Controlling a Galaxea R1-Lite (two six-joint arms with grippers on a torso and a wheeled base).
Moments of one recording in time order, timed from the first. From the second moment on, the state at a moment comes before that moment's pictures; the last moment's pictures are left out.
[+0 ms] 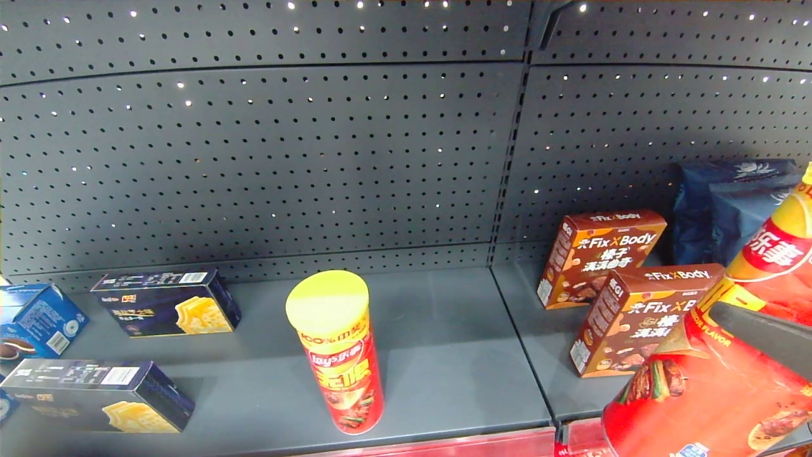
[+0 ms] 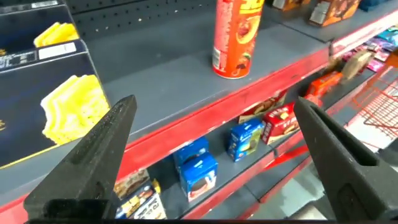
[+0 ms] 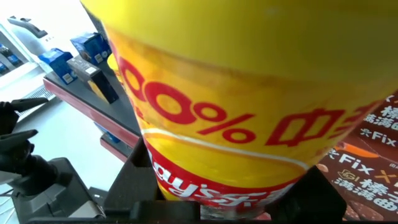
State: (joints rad) left arm -0.47 0.00 -0.04 0.04 -0.05 -0.04; right arm 0.99 0.93 -0.63 -0.31 -0.23 0.10
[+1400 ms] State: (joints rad) left arm -0.45 0.00 0.00 0.01 -0.03 0.04; right arm 0.95 0.93 -0.61 -0.31 -0.24 0.08
